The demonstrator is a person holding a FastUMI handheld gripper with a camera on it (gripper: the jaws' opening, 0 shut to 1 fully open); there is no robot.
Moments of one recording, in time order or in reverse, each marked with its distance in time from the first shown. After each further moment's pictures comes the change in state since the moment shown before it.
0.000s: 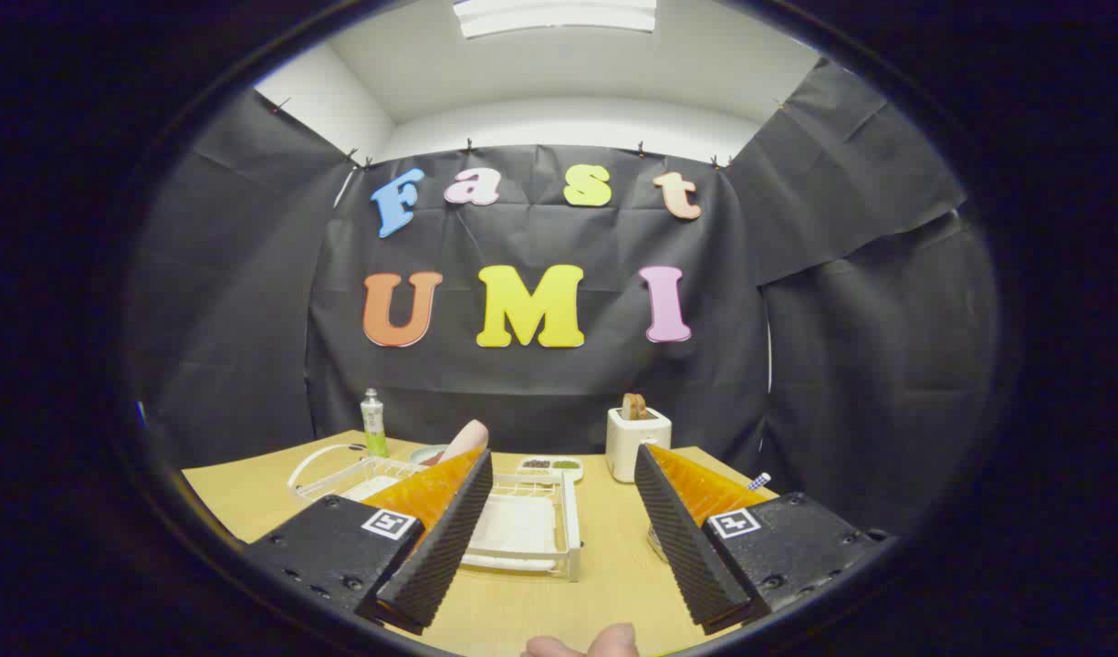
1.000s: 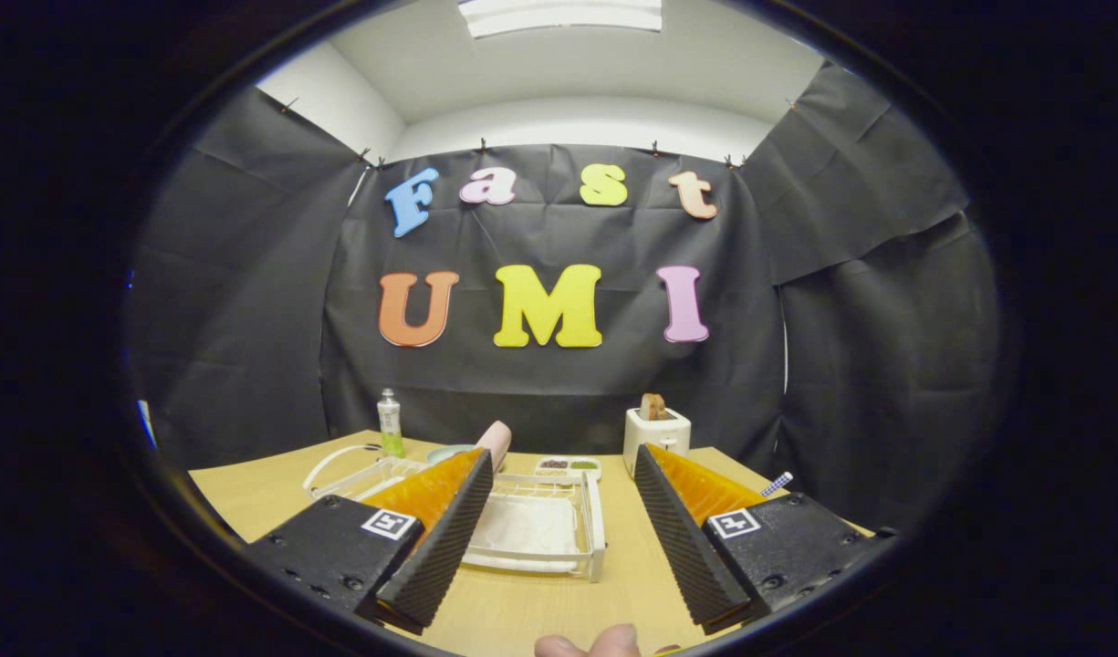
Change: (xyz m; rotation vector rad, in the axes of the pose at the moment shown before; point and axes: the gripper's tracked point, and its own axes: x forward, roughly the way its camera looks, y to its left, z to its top) arm 0.005 0.013 -0.001 0.011 0.009 0.032
